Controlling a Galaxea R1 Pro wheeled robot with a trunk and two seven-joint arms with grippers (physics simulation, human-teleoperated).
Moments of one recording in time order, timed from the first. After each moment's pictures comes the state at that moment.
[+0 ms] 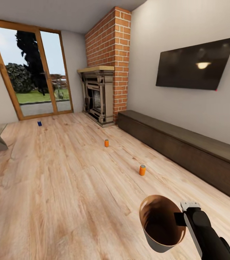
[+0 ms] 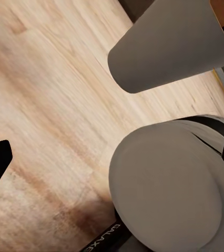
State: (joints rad) left arm 0.13 0.14 0.20 -0.94 0.23 0.16 -1.12; right arm -0.31 -0.09 -0.11 -1.26 0.09 1.00 -0.05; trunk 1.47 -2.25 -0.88
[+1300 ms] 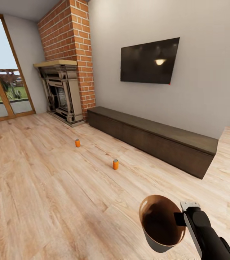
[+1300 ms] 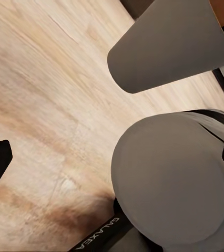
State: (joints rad) left arm 0.13 0.14 0.20 -0.94 0.23 0.16 -1.13; right arm -0.31 -0.09 -0.11 -1.26 0.09 1.00 -0.05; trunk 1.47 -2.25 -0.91
